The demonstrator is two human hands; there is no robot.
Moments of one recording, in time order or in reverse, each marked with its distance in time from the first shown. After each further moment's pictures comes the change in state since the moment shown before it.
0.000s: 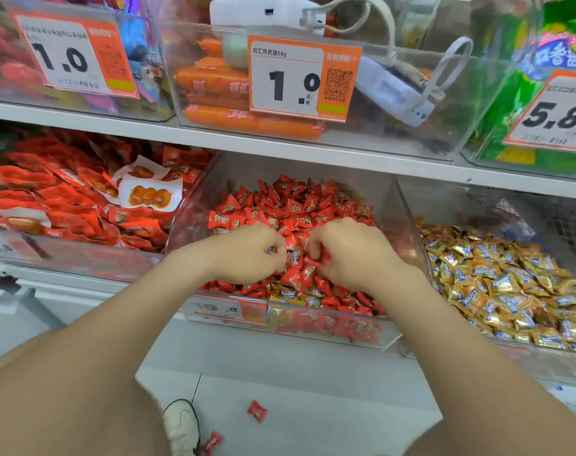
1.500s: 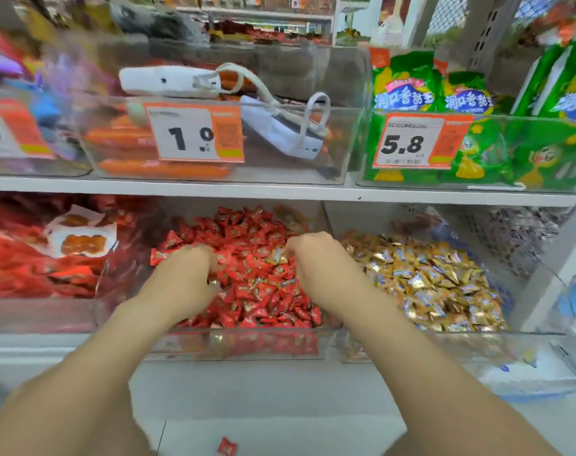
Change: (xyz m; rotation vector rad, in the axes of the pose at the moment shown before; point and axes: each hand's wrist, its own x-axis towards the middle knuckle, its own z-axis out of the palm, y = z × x) left_hand 0.005 0.014 0.017 0.293 0.384 -0.173; right_hand -0.047 0.042 -0.016 0.181 0.204 0.103
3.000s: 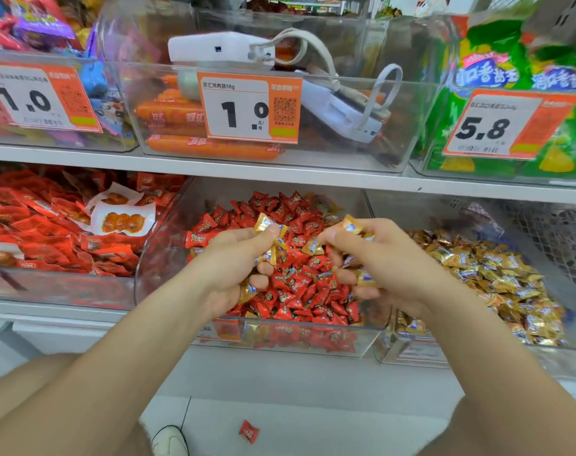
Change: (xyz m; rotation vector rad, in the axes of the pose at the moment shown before) left_hand -0.013 0.033 -0.013 -1.496 -0.180 -0.404; right_hand -0.017 -0.011 -0.035 1.189 -0.209 0.368
